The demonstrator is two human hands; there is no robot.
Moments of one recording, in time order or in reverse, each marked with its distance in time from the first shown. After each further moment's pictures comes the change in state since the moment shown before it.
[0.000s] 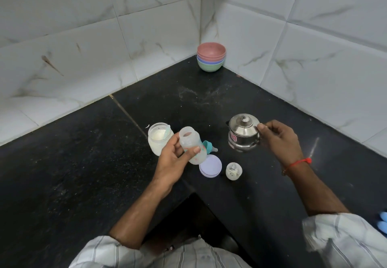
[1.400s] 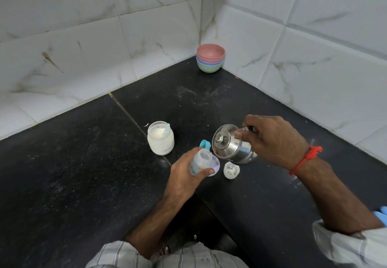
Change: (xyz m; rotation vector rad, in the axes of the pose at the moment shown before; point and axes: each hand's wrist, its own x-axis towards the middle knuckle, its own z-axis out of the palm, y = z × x) left_hand -0.020 -0.042 0.019 0.636 0.006 0.137; right_hand -0.042 -0.098 -0.007 -0.755 -0.289 -0.536
